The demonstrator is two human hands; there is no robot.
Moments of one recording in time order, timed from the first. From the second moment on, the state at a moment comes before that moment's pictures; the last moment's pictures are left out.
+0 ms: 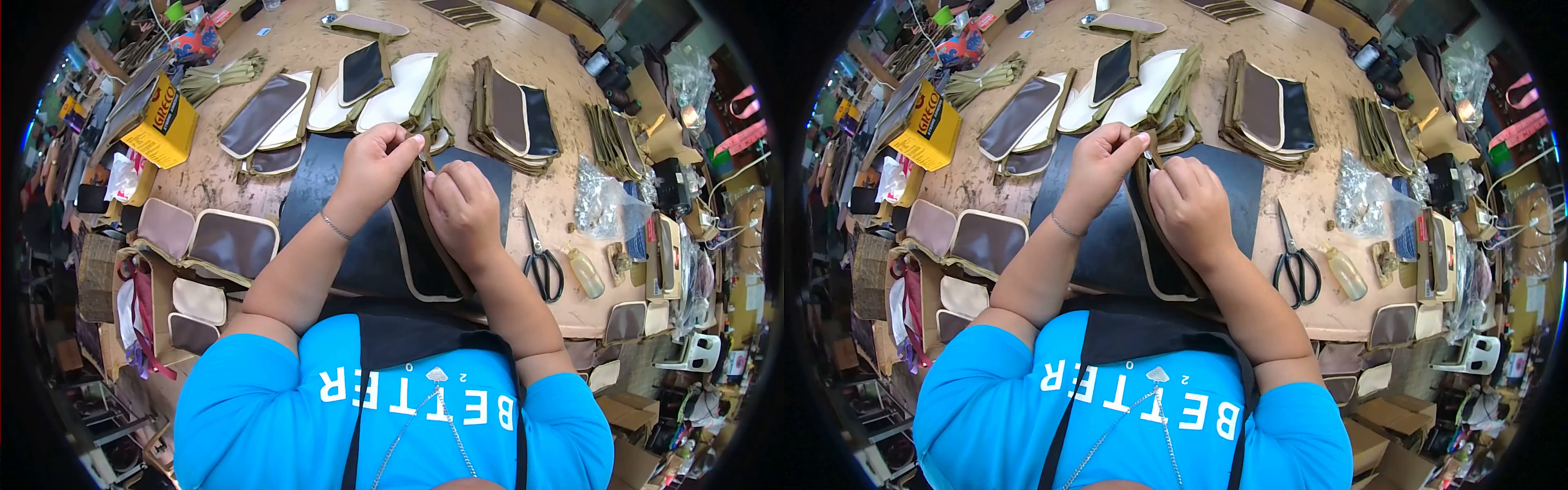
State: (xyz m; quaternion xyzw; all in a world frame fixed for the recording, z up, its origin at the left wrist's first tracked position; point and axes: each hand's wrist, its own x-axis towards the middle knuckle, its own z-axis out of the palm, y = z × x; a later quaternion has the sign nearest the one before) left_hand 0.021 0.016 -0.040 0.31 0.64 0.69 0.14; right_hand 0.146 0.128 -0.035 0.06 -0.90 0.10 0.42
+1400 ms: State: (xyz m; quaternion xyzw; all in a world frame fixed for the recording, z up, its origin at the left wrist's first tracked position) left_hand -0.201 -0.217 0.165 0.07 0.82 0.08 -0.56; right_hand 0.074 0.119 -0.043 -0.01 -0.72 0.69 0.09
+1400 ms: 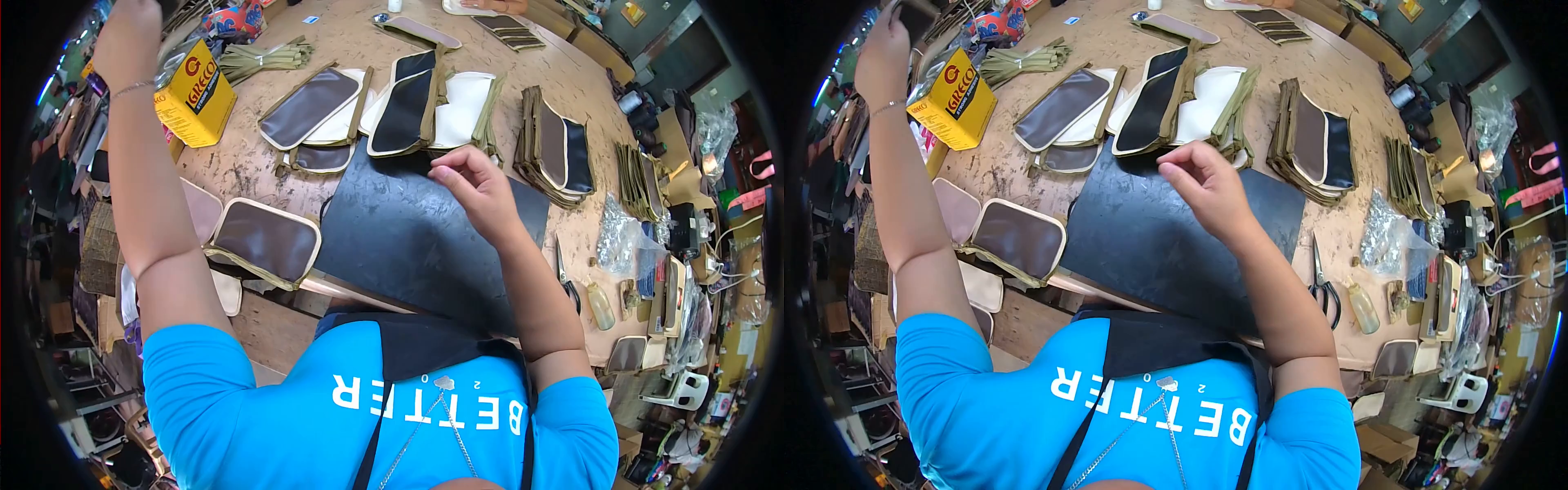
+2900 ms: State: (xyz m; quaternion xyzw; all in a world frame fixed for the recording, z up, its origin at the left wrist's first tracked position) left_hand -0.510 -0.420 0.024 -0.20 0.87 0.22 -0.40; right_hand 0.125 0.433 -0.030 -0.32 -0.82 0.29 0.37
